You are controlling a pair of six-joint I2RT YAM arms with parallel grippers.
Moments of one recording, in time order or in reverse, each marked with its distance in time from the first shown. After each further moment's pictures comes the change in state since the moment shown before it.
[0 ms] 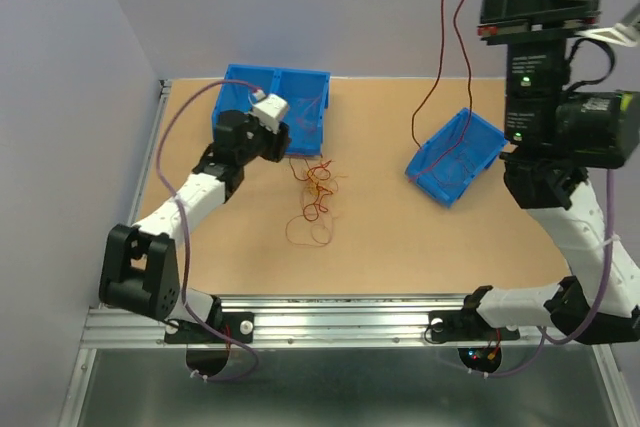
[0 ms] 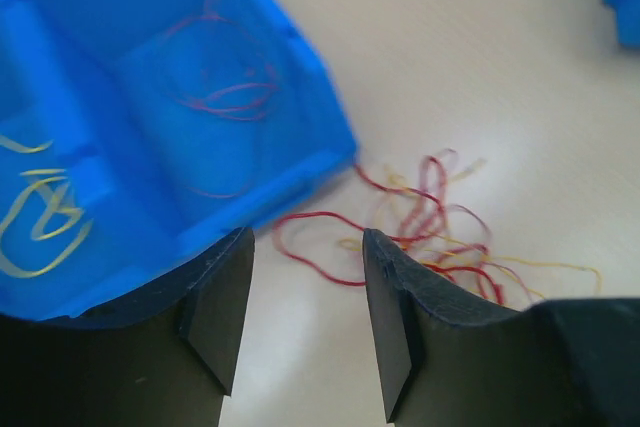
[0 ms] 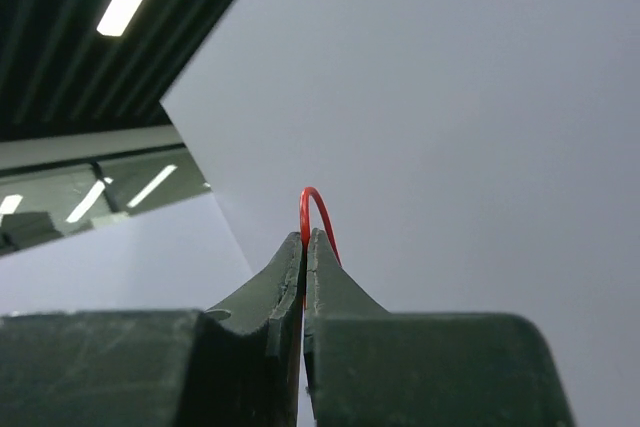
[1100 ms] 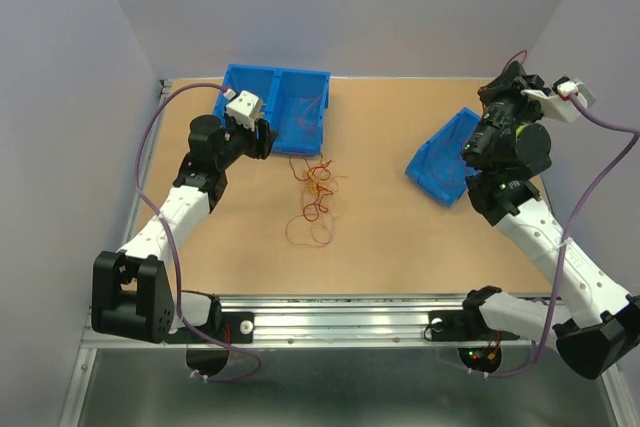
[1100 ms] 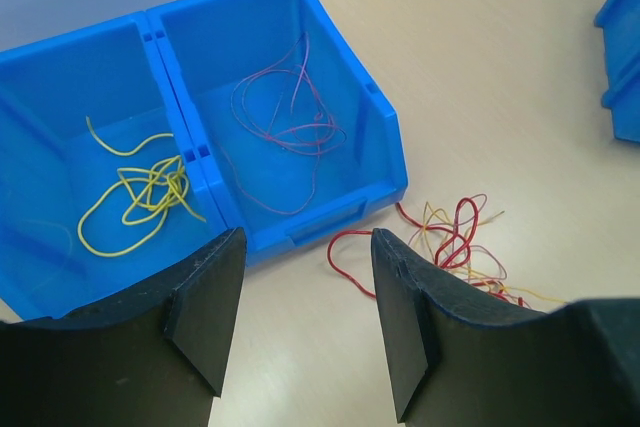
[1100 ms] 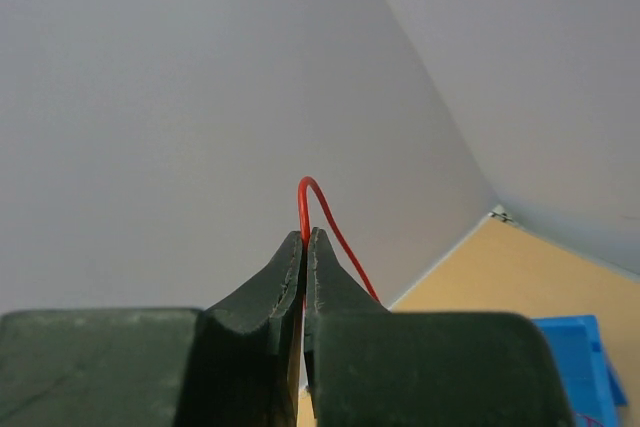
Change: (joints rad) left arm 0.178 -0.171 -0.079 0.096 0.080 -0.115; right arm -0.240 -0.164 -0.694 0.220 0.662 -0.186
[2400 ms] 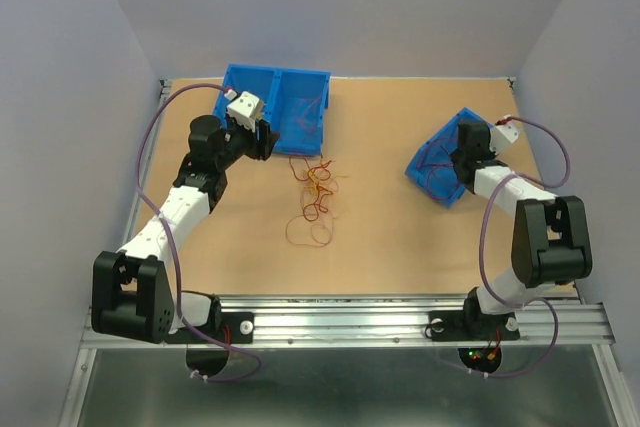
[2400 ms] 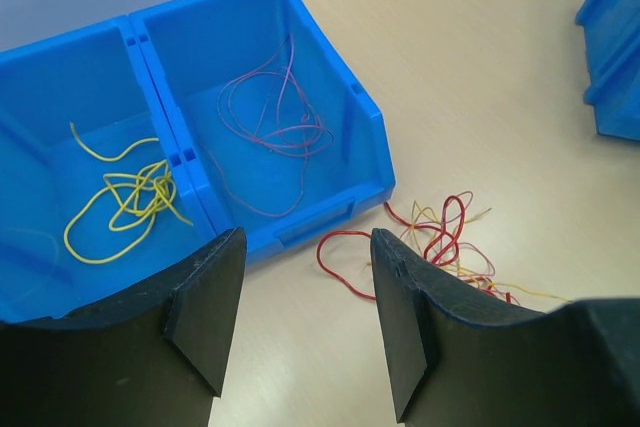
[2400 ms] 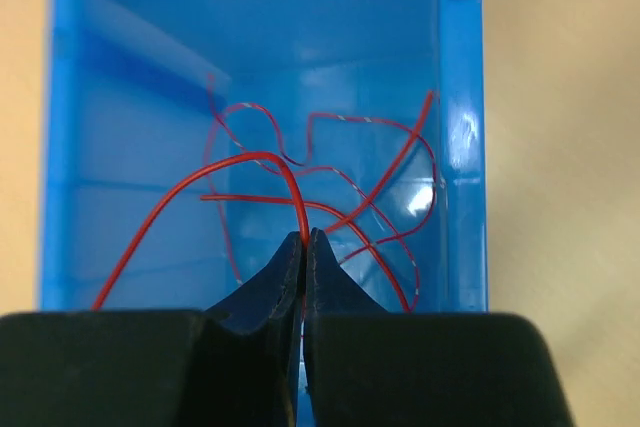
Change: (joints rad) left arm 0.000 0.000 -0.001 0.001 0.032 -0.002; right arm -0.474 0.448 -0.302 -0.569 -0.480 0.708
